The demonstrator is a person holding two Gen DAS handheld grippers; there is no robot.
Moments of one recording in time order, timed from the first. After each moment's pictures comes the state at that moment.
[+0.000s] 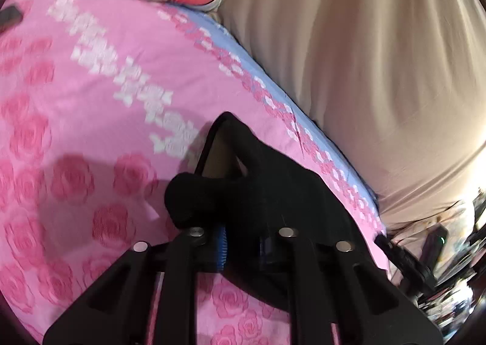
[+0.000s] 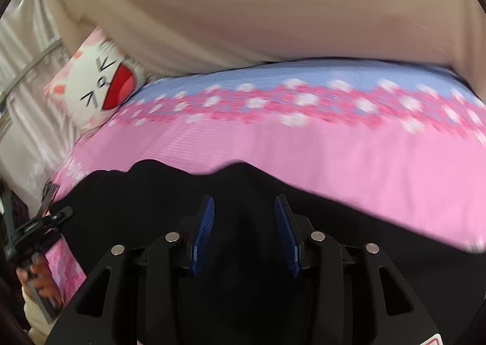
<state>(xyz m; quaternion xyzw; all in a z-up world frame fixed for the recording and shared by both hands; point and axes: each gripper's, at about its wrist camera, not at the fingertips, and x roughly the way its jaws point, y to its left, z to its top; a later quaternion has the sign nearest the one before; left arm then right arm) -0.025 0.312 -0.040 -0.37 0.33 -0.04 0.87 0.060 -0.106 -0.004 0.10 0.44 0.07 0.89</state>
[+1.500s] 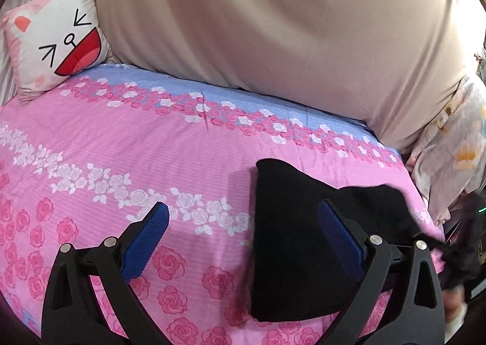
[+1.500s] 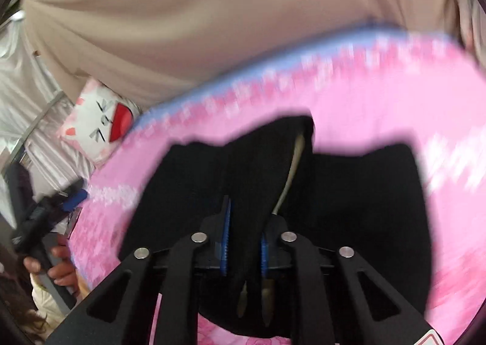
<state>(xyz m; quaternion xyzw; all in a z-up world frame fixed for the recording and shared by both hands) -0.019 0.120 0.042 -0.13 0.34 -0.09 0.93 -0.056 -0.212 0.022 0.19 0.38 0.06 0.90</state>
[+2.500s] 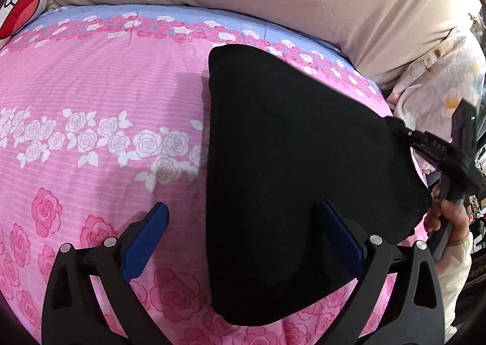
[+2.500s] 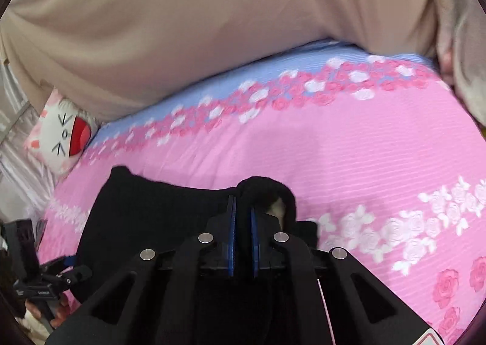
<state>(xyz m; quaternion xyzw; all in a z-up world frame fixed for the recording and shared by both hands) 0.001 0.031 -0.043 -0.12 0.47 -0.19 0.86 -0.008 -0.315 -0.001 0.18 0.41 -0.01 0.90</state>
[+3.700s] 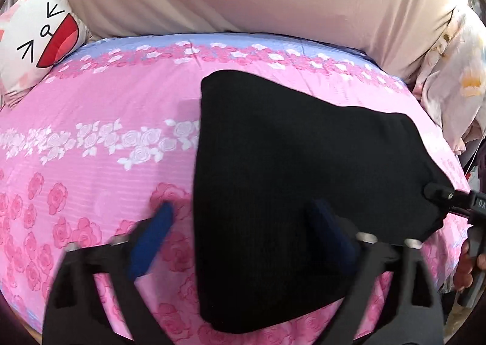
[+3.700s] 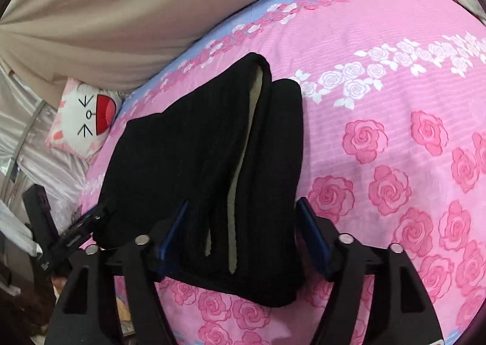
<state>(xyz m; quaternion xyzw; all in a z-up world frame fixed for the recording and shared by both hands) -0.033 0.101 -0.039 -0.04 0.43 -0.13 0.89 -0.088 -0.197 -0.041 0.27 0.48 0.02 0.84</state>
